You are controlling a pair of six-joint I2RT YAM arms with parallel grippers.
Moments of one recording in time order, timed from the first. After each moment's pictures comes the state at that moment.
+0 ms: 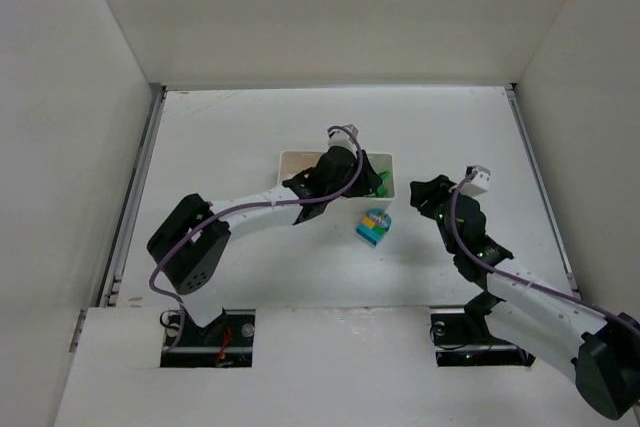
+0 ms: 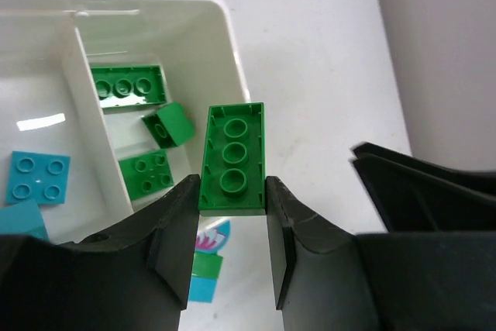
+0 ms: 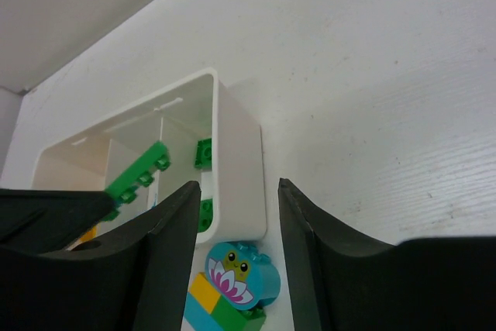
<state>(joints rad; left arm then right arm) -0.86 1.65 1.05 0.16 -0.08 -0.79 0.54 0.86 0.34 0.28 0.46 0.69</state>
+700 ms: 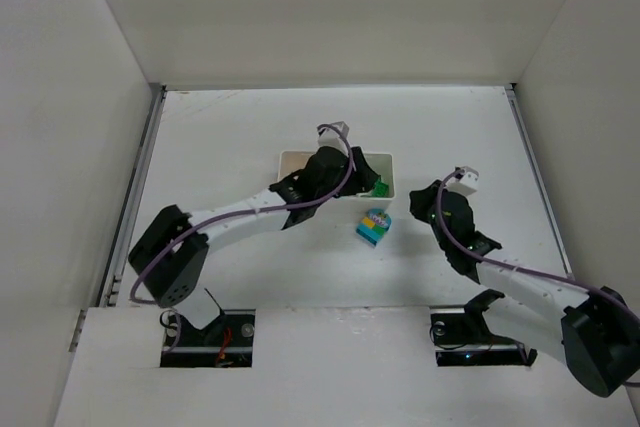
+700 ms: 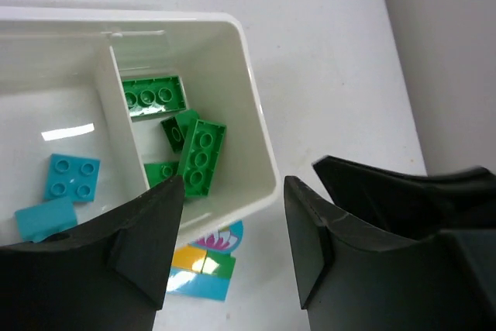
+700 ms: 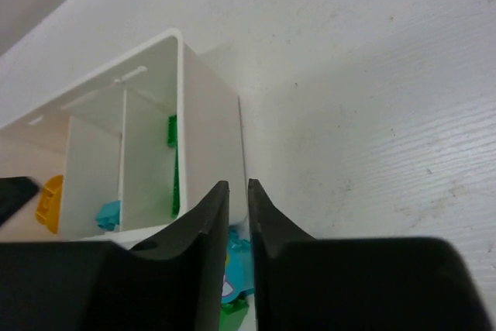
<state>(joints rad) -0.86 1.64 1.07 0.12 -0.14 -0.76 0.53 0.97 0.33 0.30 0.42 0.72</state>
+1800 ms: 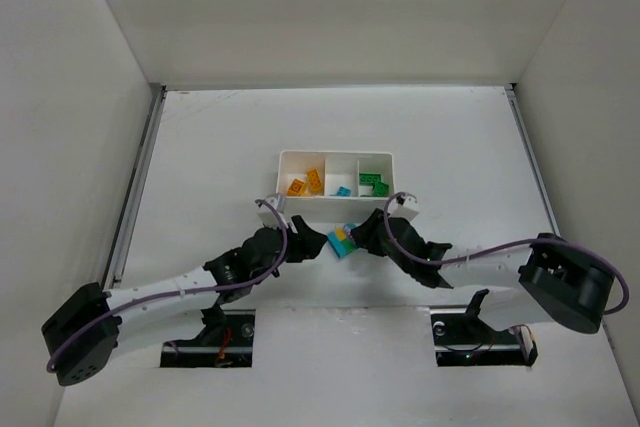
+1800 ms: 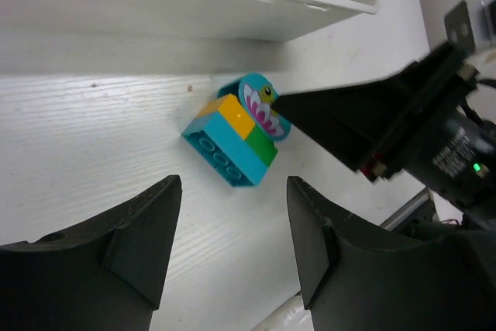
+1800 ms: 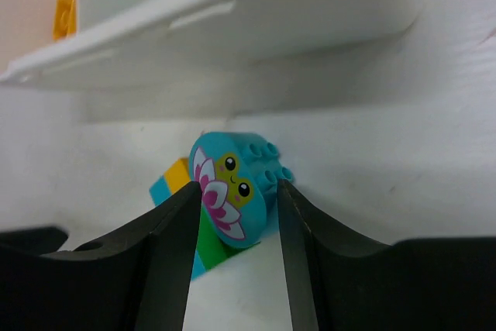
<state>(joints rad) -0.99 0.92 0.27 0.24 -0.29 -0.89 0.91 1.33 0.38 0.38 0.42 1.03</state>
